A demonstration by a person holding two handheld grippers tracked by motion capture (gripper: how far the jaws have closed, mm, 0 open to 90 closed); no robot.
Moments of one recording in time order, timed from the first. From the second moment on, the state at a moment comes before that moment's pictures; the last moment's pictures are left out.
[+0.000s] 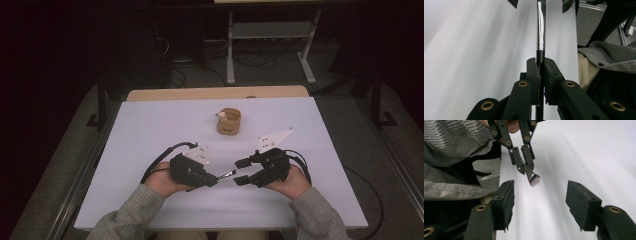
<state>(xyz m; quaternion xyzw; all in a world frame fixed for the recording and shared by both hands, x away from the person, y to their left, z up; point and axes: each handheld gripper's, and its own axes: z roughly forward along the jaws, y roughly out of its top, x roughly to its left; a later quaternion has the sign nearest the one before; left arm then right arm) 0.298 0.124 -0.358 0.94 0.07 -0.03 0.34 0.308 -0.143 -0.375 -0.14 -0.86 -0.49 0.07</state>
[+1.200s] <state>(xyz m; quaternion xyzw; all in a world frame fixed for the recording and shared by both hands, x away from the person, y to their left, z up) 0.331 0.142 -0.354 0.89 0.15 -0.03 0.43 0.289 -0.197 -0.398 -0.24 -0.83 -0.50 0.01</state>
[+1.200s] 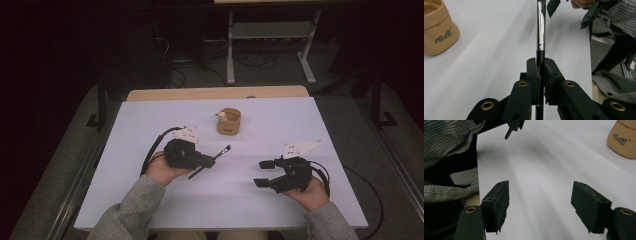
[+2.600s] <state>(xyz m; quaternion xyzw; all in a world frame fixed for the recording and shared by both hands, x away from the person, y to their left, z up) 0.362 0.128 -0.342 0.86 0.20 -0.04 0.46 0.286 -0.208 -0.408 -0.26 -0.83 -0.49 0.01</state>
